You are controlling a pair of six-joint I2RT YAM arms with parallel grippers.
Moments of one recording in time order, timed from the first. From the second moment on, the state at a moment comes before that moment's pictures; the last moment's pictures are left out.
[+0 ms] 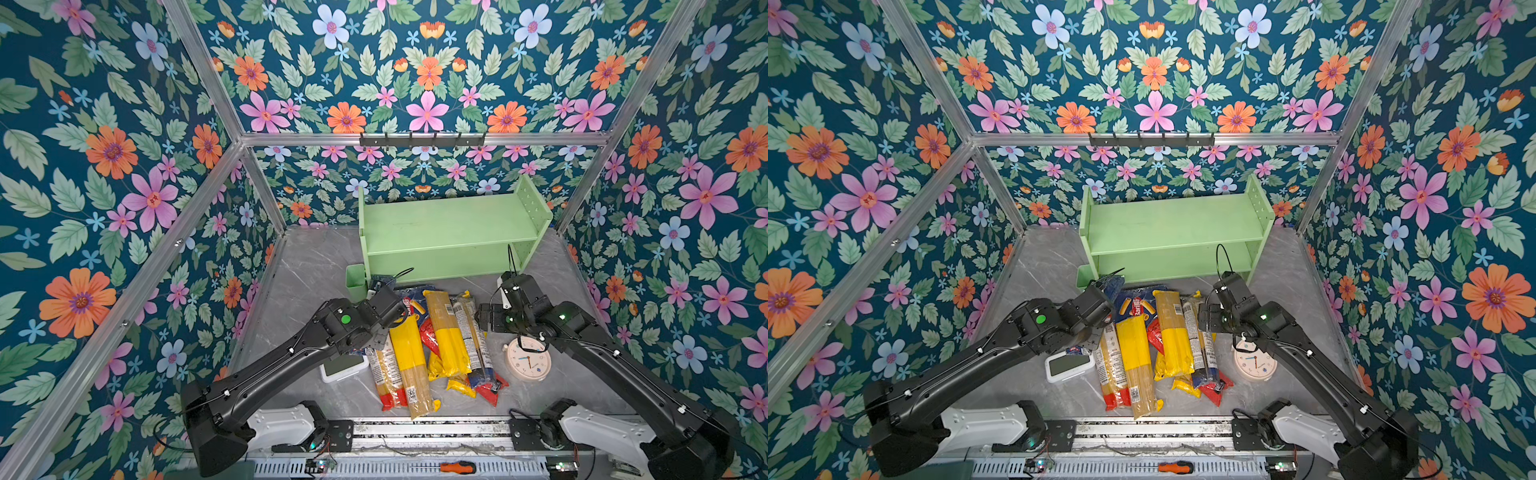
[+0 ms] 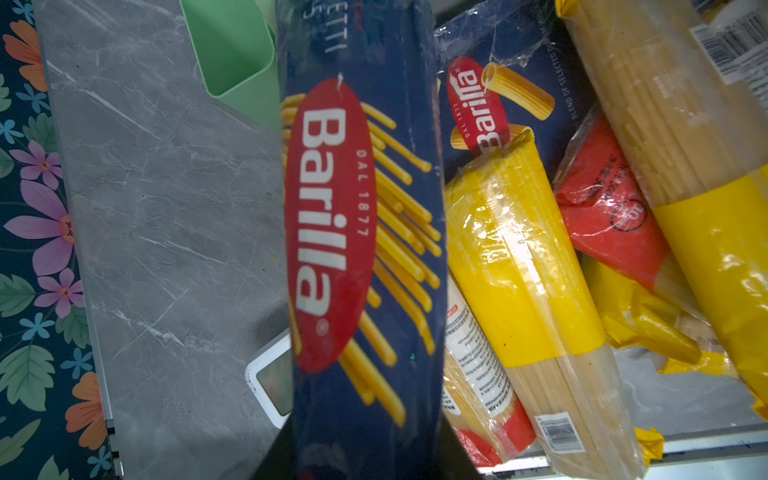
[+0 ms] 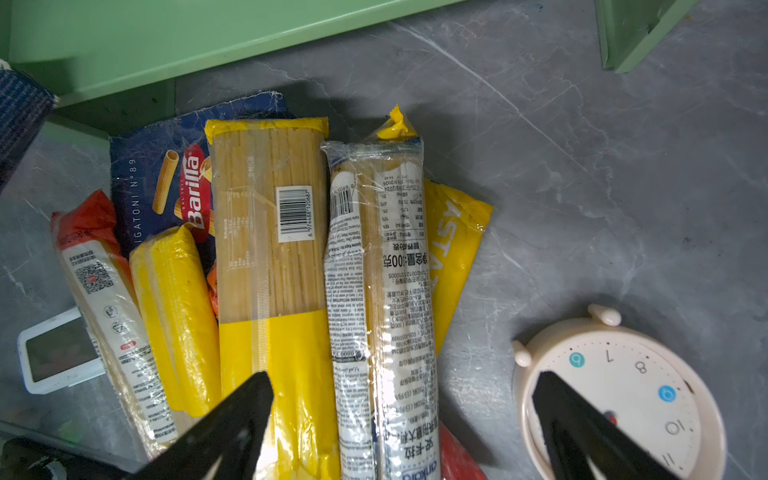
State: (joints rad) left arm -0.95 1.20 1.20 -1.23 -0.41 -0.55; right arm 0.54 1.08 0.98 -0.87 0.05 0.53
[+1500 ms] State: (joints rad) left arm -0.78 1.30 1.11 -0.73 -0.50 -0.39; right arm 0.54 1.10 1.00 -0.88 0.09 0.50
